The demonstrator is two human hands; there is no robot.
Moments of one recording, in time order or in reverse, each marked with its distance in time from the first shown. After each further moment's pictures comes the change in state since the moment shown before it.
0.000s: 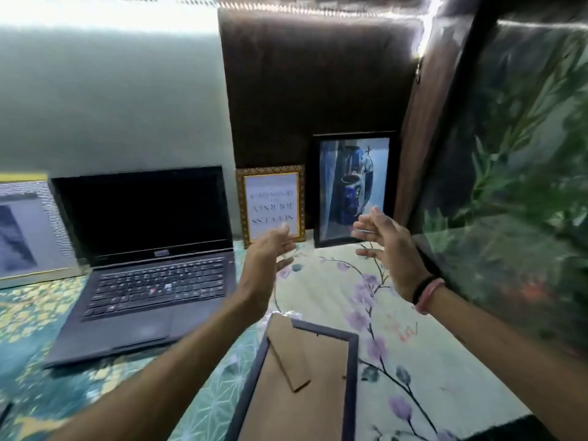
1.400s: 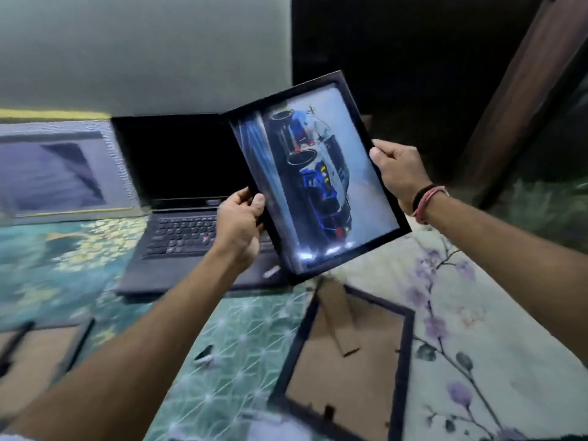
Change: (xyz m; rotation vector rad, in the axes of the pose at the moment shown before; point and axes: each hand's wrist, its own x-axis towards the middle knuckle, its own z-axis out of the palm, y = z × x) left_hand 0.037 -0.022 -0.111 -0.313 0.408 -0.031; right_hand 0.098 0.005 0.098 -0.259 -0.157 -0.218
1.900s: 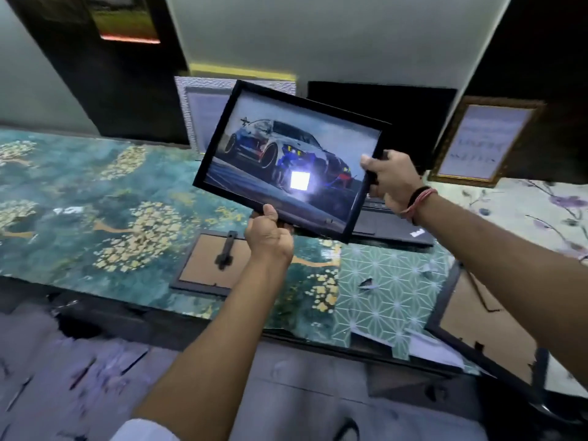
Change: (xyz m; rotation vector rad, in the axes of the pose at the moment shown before) left_hand -0.069 0.092 -0.275 -0.624 0.522 -0.137; right_hand -0.142 -0.153 0.282 0.283 -0.292 0.308
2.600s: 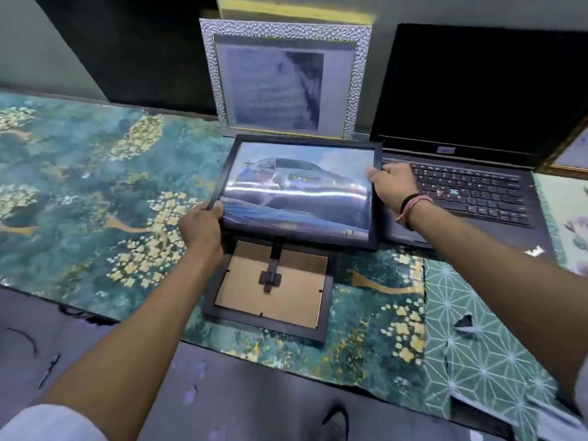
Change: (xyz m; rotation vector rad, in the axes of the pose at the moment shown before) left_hand 0.206 0.153 -0.109 0.728 0.287 0.303; right_hand 0.111 0.110 0.149 -0.398 0.099 0.108
